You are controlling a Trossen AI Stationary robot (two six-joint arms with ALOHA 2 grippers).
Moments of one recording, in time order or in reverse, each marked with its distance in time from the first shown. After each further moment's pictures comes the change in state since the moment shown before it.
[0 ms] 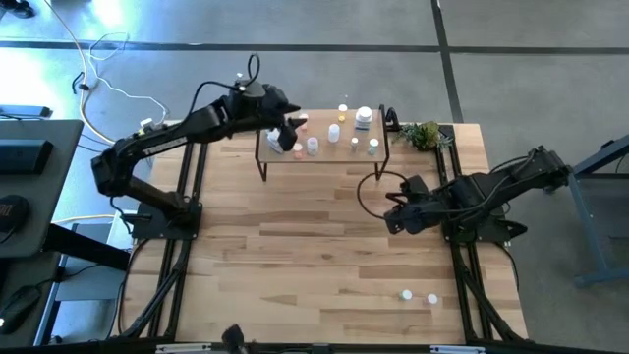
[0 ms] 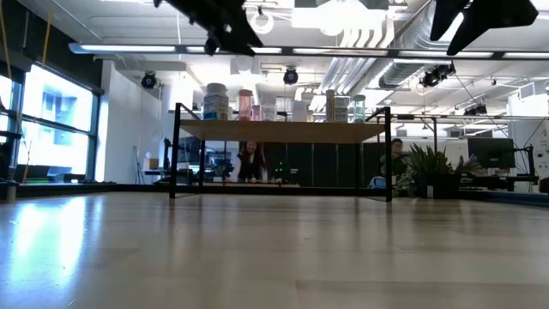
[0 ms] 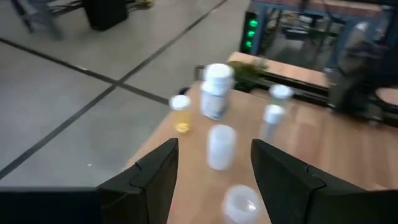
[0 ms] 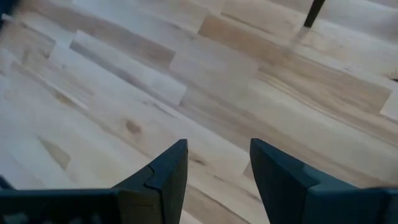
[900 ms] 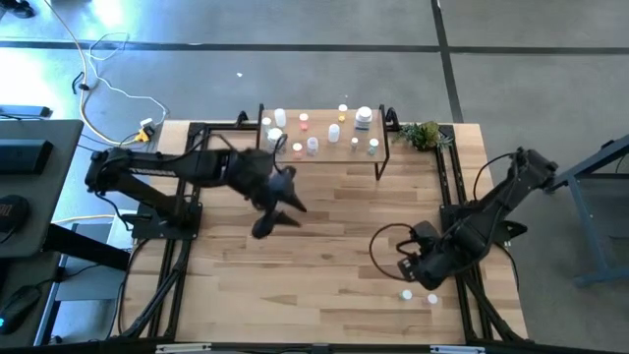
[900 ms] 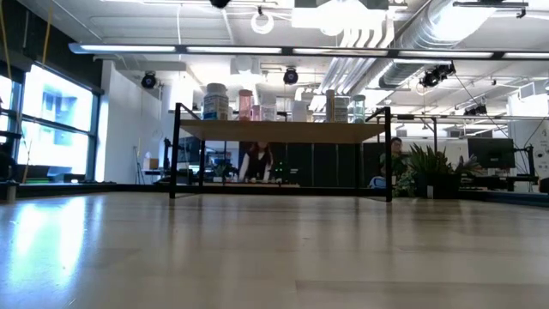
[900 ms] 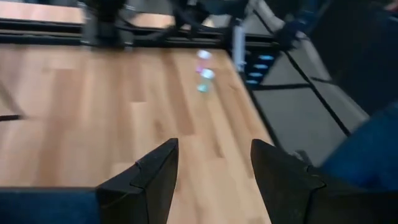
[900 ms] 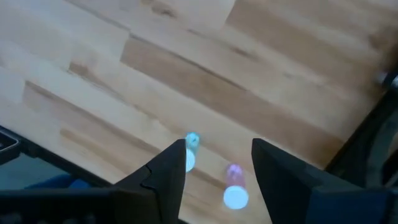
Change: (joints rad) left arm -0.541 -0.056 -0.006 -0.209 0.291 -0.088; right arm 0.364 0.155 0.001 -0.070 -0.286 0.420
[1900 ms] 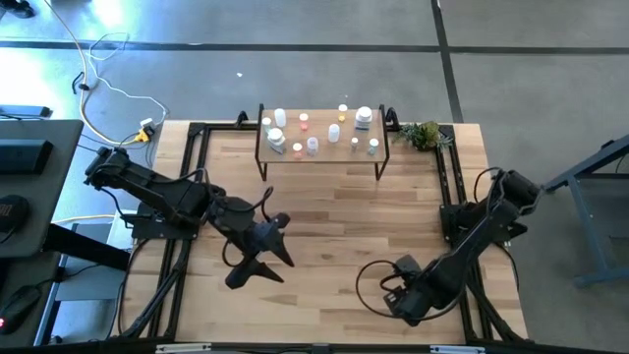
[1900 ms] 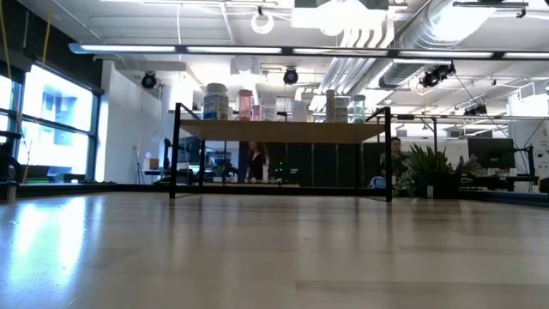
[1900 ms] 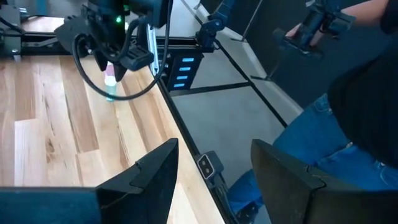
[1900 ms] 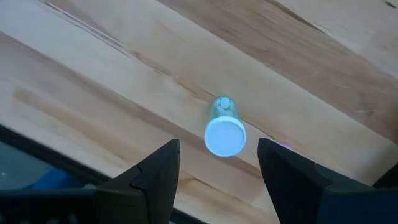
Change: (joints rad) left arm -0.351 0.000 0.000 0.113 -0.079 -0.174; right arm 0.085 0.298 -0.001 0.264 -0.093 0.043
